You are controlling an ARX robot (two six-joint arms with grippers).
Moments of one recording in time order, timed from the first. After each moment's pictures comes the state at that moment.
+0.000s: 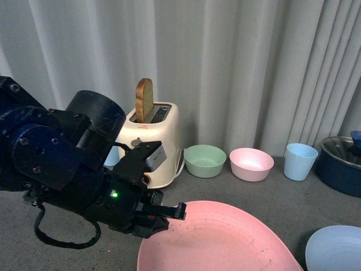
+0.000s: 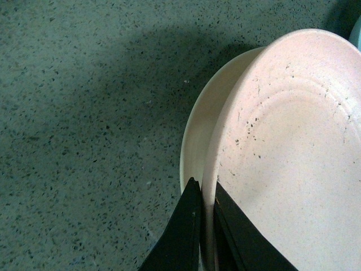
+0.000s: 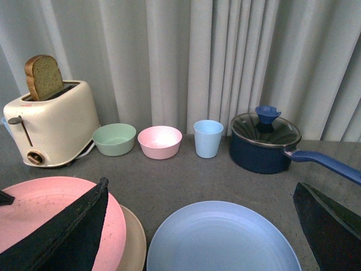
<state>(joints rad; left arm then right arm) -0.34 2.02 1.12 0.04 0.35 -0.03 0.00 0.00 0.01 0.00 0.00 0.00</state>
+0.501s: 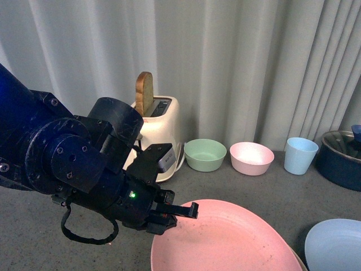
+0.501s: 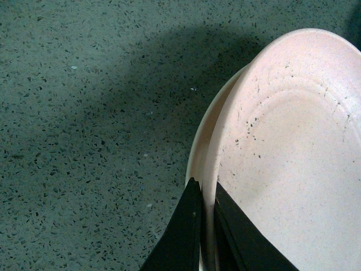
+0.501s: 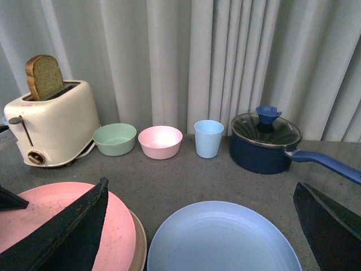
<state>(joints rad) -0.36 2.11 1.18 0.07 0.30 -0.05 0.00 0.00 0.01 0.00 0.00 0.00</state>
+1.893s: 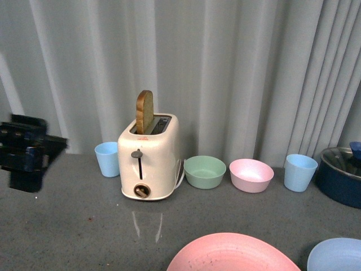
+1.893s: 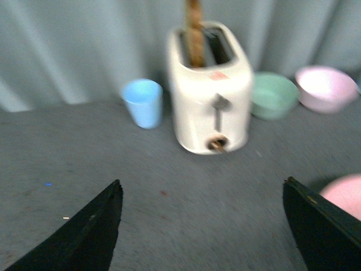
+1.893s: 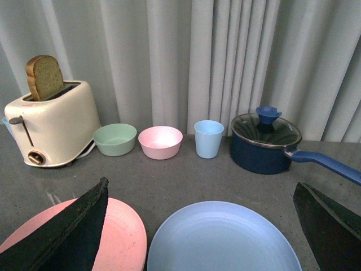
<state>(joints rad) -0.13 1.28 0.51 0.58 -0.04 0.09 0.00 0.00 0.01 0.00 0.00 0.00</state>
